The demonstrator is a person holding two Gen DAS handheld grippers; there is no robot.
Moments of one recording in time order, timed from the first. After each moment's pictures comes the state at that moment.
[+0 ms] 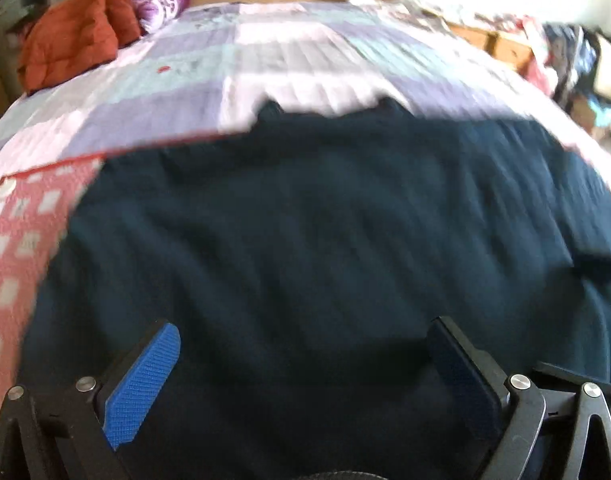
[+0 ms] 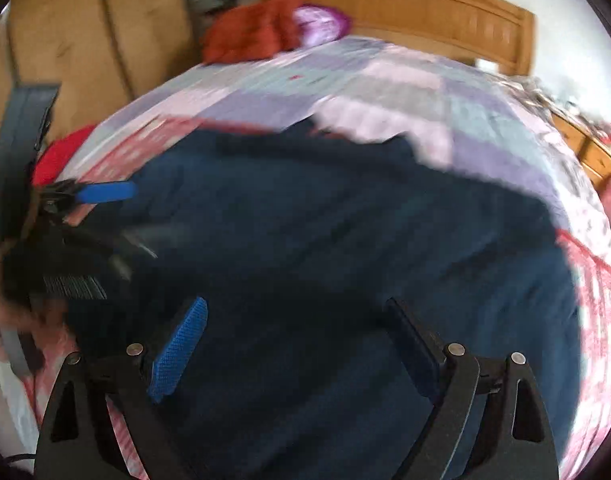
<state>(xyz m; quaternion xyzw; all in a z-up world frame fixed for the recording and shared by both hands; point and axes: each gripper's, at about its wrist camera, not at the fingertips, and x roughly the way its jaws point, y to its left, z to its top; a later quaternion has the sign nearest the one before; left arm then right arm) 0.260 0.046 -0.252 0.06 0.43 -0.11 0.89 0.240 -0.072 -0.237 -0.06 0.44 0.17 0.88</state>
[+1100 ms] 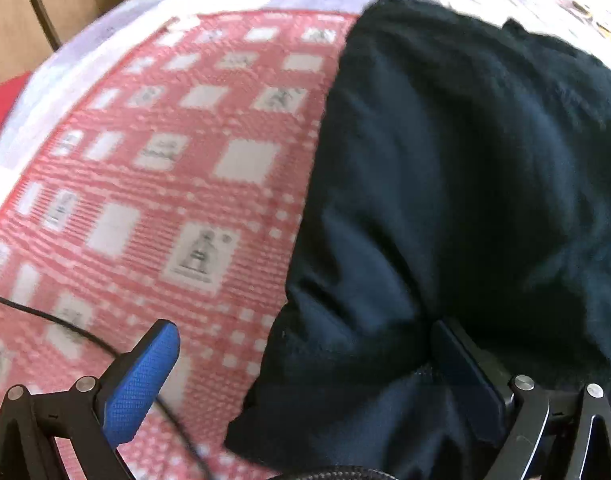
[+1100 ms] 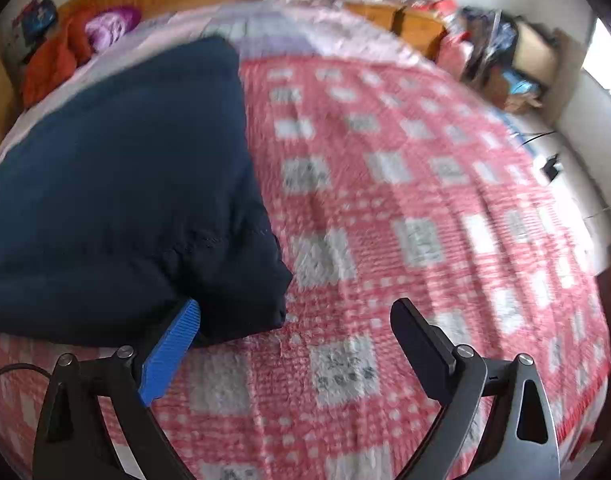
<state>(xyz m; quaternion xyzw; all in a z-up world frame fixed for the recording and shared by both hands) 0.230 0.234 -0.289 0.00 0.50 0.08 0.86 0.116 -0.314 -0.281 0.07 0.49 -0.14 0.86</state>
